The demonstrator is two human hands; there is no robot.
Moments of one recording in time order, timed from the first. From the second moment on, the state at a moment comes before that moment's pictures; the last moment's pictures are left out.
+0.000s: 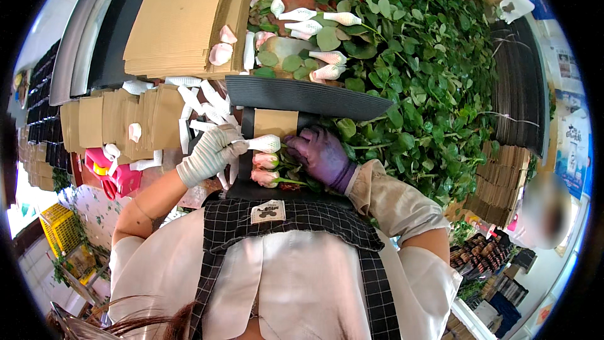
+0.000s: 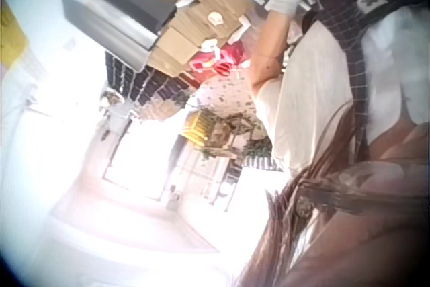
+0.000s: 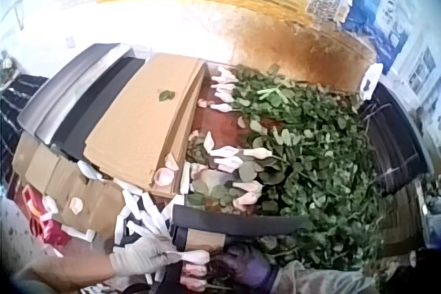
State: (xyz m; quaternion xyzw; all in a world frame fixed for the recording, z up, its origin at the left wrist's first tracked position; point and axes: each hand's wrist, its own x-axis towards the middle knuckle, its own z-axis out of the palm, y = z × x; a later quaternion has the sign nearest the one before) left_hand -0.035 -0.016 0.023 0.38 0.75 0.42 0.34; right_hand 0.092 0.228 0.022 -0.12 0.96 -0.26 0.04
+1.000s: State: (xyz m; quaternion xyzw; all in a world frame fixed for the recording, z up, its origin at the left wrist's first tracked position) left_hand -0.018 0.018 0.045 0.67 0.72 0.18 0.07; right_hand 0.096 0.229 0.069 -0.22 0.96 -0.05 0.14
